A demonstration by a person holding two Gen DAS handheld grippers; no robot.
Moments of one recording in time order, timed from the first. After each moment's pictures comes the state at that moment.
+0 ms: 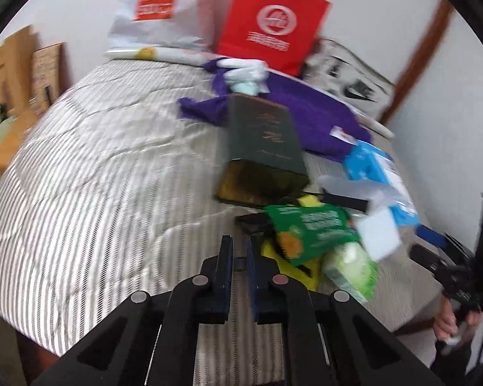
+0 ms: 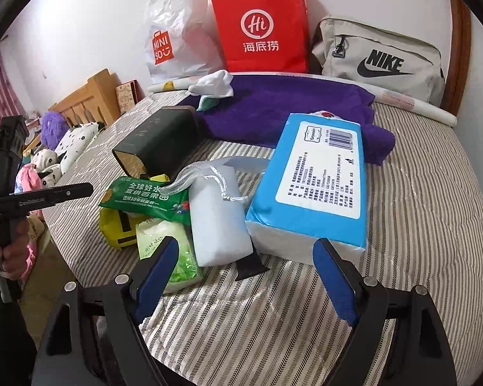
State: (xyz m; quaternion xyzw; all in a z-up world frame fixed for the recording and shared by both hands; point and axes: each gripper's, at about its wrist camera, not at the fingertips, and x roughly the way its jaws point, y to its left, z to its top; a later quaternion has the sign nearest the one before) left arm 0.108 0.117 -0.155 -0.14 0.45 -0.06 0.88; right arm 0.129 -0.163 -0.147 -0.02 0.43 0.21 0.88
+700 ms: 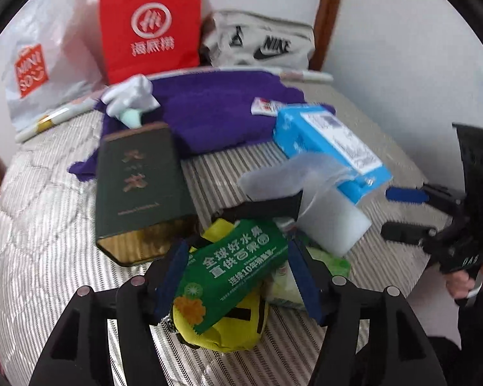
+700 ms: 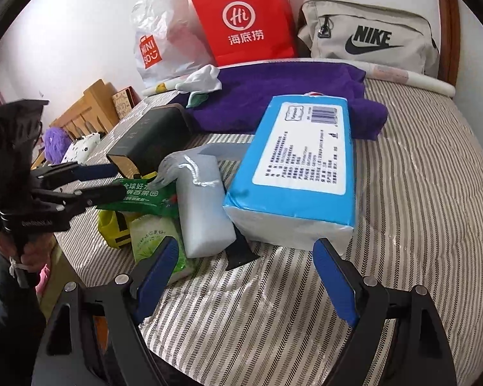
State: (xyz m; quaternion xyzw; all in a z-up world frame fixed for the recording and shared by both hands) left arm 0.154 0.029 -0.149 0.04 0.46 -0.18 0.87; right arm 0.136 -0.186 -0.161 0.03 0.45 0.21 0.86
